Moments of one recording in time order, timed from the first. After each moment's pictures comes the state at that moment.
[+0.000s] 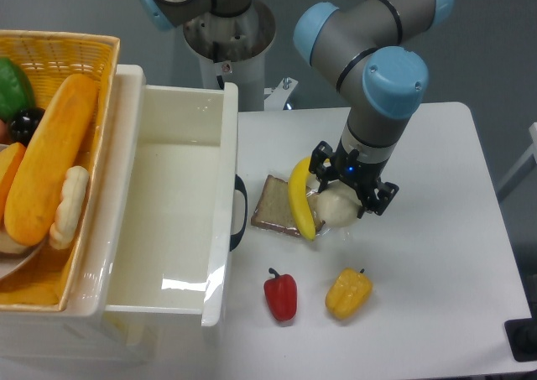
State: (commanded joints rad) arm 2.61 -1.90 -1.52 -1.28 1.47 1.23
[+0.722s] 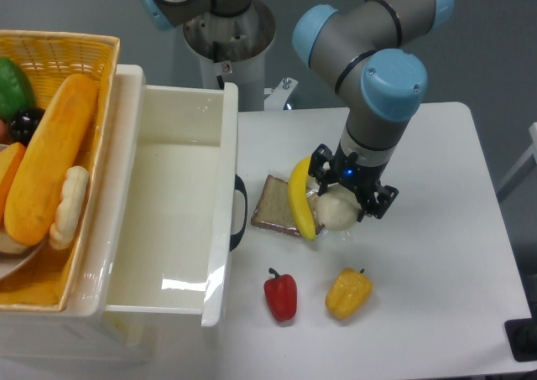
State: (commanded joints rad) arm 2.61 -1.90 -1.52 -1.28 1.47 1.24
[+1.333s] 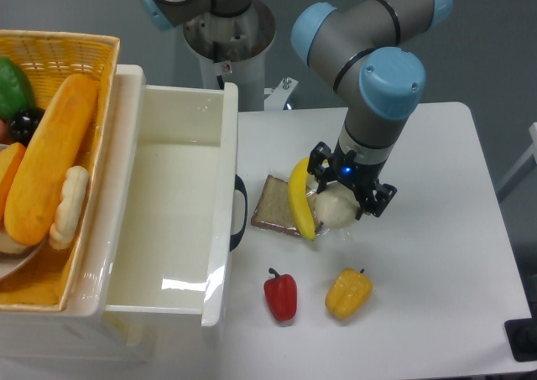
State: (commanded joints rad) arm 2.61 -1.89 -1.52 -1.28 1.48 1.25
